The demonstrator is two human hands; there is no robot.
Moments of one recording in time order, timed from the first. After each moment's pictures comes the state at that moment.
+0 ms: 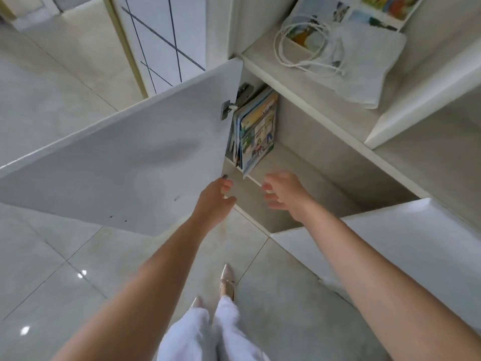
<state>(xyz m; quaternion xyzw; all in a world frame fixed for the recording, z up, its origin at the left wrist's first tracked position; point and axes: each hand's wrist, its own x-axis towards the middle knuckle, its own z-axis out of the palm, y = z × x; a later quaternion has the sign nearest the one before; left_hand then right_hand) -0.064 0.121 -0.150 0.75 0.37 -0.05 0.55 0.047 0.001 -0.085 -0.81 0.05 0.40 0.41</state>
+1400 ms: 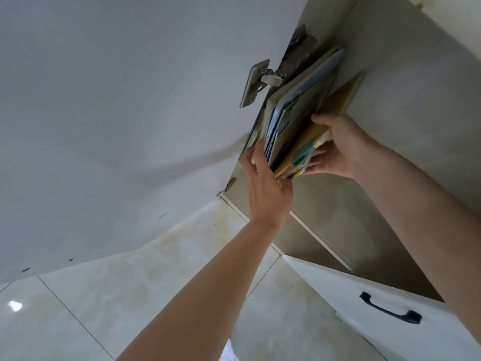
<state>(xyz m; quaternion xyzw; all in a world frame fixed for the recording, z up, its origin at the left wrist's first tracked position) 0.099 0.117 -0.296 0.74 0.38 0.21 0.52 0.223 0.089 -0.202 -0.72 0.12 0.46 0.50</state>
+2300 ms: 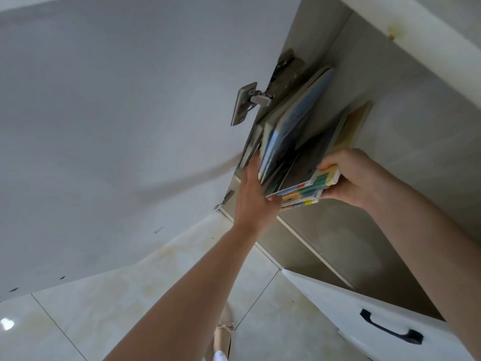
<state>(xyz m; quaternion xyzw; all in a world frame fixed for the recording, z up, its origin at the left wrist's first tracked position) 0.098 0.138 -0.302 0.74 0.34 0.10 0.57 0.218 0.062 -0.191 -0.77 0.12 0.41 0.48</state>
